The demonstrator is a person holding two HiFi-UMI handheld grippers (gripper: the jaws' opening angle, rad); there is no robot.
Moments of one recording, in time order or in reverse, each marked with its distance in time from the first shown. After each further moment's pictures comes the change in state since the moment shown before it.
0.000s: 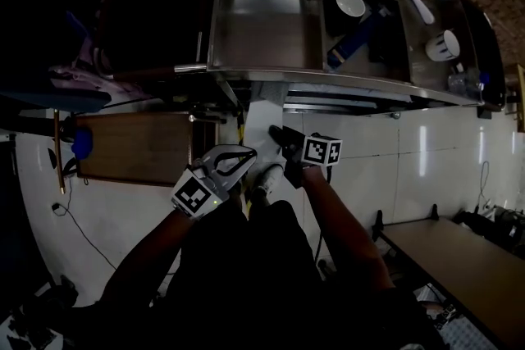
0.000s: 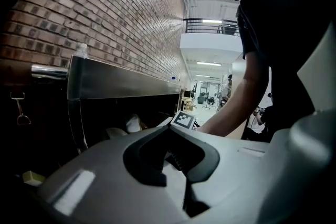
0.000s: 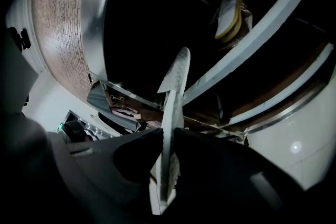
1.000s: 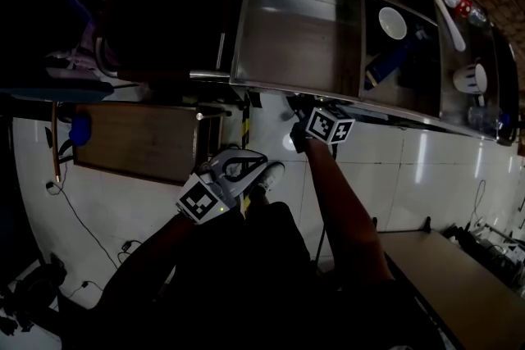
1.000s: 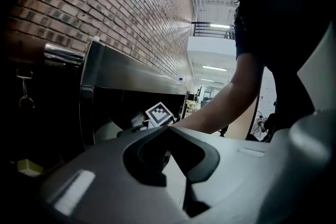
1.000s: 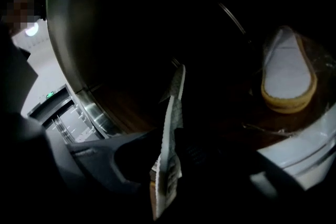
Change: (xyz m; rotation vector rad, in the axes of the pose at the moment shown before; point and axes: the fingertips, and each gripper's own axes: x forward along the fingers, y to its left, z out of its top) left arm 0.002 0.032 -0.015 -0.053 -0.022 0.021; right arm 0.075 -0.012 0.127 -0.330 -0.176 -0.075
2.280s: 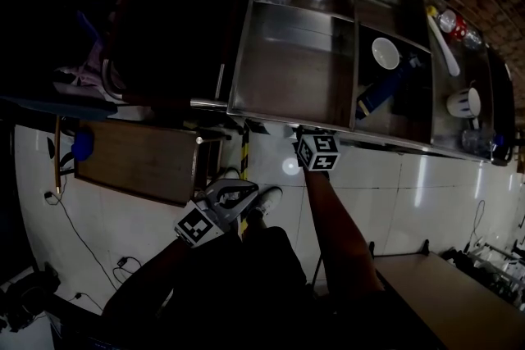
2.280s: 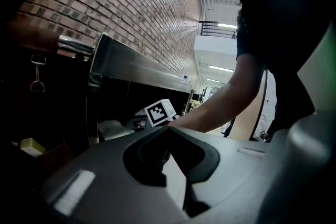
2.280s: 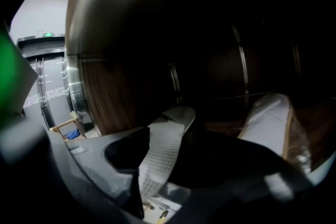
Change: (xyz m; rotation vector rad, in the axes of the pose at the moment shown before) left arm -0.007 -0.002 -0.017 -0.080 0.011 0.060; right arm -0.007 -0.031 0.033 -0.464 -0.090 -0.270
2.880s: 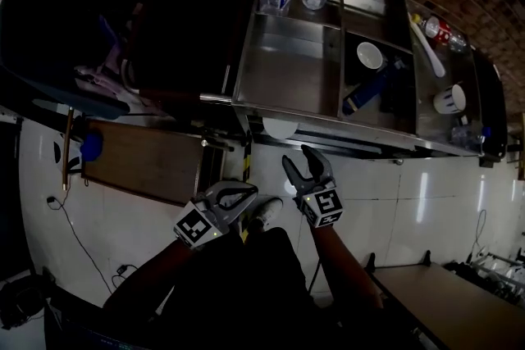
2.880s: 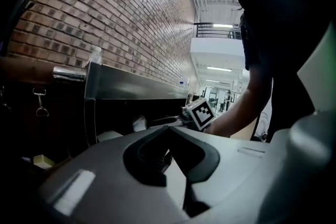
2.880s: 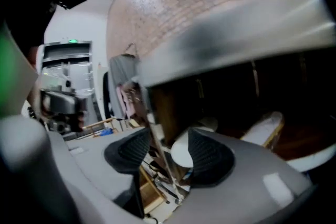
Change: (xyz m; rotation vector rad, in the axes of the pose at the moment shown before) left arm -0.019 -0.031 0.034 0.059 -0.032 0.012; right arm -0.147 0.096 0.026 -0.093 -0.055 0.209
